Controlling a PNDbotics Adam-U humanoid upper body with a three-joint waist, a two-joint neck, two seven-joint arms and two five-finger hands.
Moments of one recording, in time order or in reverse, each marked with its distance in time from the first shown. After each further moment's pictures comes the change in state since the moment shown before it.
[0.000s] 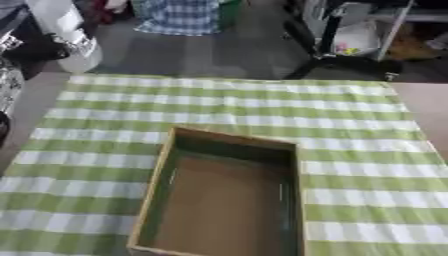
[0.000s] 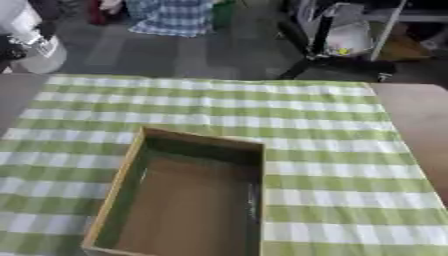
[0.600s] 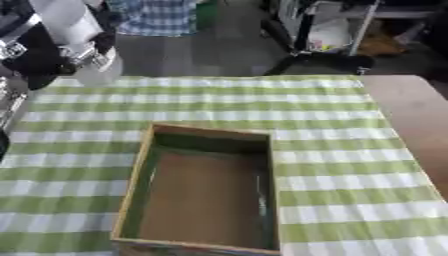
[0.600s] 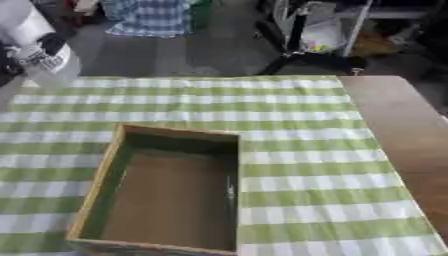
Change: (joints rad) left arm 0.091 -0.100 -0.108 -0.276 0.077 0.089 -0.073; right arm 0.022 -0.029 -0.007 0.000 -0.047 0.004 -0.006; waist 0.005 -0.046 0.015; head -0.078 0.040
